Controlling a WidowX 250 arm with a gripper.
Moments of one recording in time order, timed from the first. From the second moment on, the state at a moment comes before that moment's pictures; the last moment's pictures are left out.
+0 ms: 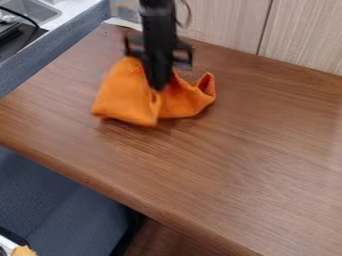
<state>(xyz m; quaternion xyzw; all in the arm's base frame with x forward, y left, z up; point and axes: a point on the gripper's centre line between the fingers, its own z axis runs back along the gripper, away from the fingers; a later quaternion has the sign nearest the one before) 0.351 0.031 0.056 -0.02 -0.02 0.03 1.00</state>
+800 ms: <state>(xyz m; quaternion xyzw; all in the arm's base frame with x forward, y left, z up) 0.351 0.045 0.043 -0.03 0.00 0.07 1.00</state>
